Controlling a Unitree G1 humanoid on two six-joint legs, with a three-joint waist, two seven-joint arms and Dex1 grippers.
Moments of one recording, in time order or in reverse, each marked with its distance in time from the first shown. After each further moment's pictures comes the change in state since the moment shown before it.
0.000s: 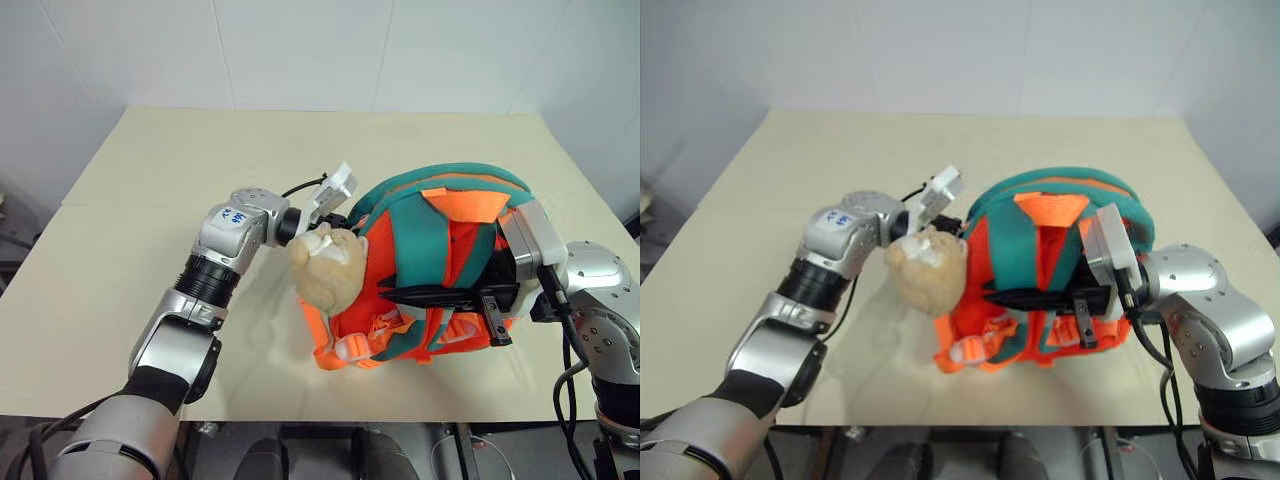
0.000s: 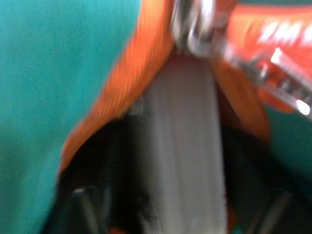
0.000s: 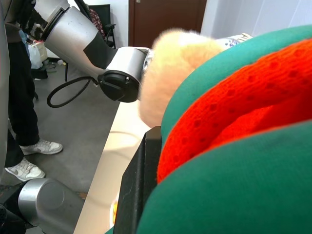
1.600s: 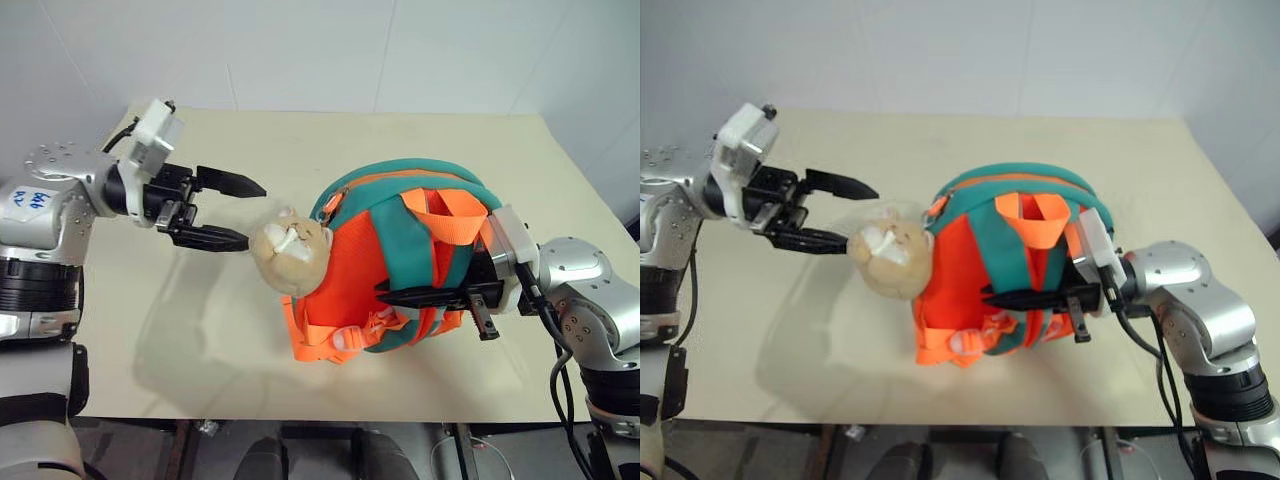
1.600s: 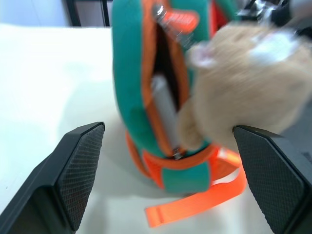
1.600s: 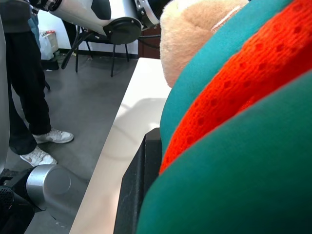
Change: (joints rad) left arm 0.164 0.584 0.256 -0.192 -0.224 -0.072 -0.080; right arm -0.030 0.004 0.069 0.091 -0.081 -0.047 0.077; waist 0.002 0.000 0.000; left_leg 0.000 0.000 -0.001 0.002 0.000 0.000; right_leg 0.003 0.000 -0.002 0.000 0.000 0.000
